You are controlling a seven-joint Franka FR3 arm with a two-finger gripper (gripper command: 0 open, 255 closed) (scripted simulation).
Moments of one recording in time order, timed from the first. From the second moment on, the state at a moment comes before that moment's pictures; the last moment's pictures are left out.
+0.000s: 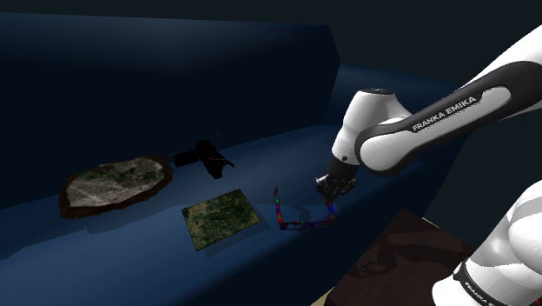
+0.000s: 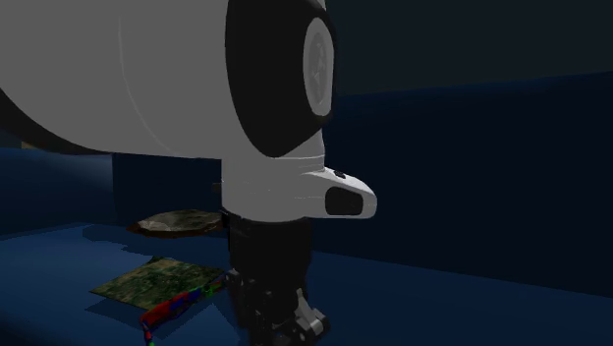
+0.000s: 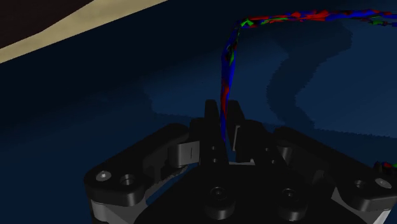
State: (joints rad) arm -0.07 -0.34 0.36 -2.78 0.30 2.57 0.55
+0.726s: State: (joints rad) arm -0.07 -0.47 0.33 -2.72 0.28 2.37 0.56
